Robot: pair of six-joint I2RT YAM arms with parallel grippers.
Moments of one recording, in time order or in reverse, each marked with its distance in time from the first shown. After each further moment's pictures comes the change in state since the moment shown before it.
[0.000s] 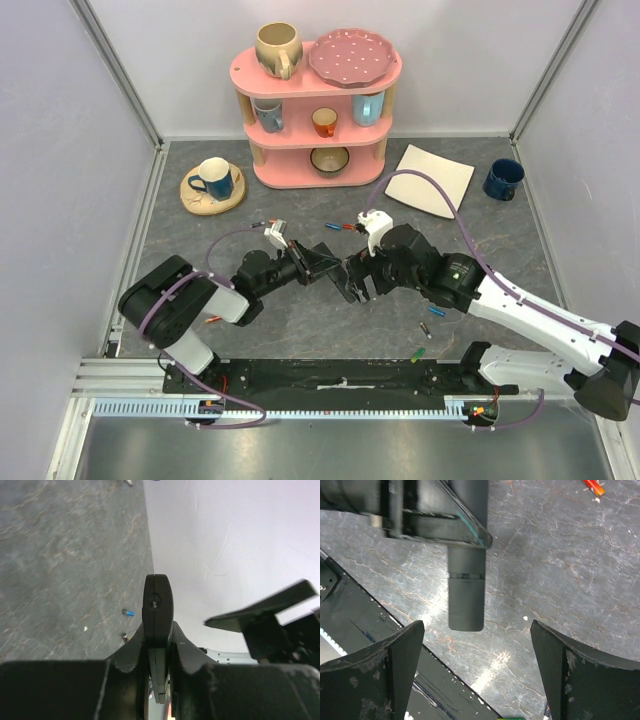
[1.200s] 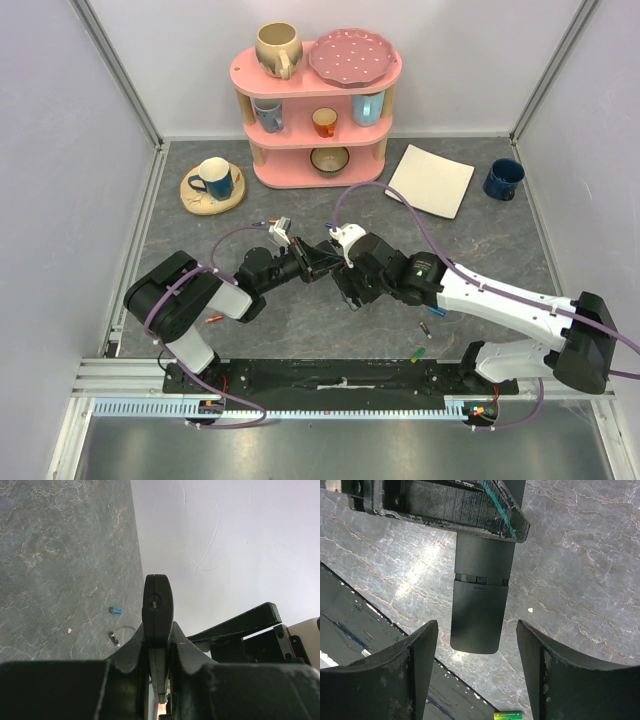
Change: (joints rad) left arm 0.004 0.074 0.035 0.047 0.055 -0.069; right arm 0.111 0.187 0.049 -0.036 0.074 -0.001
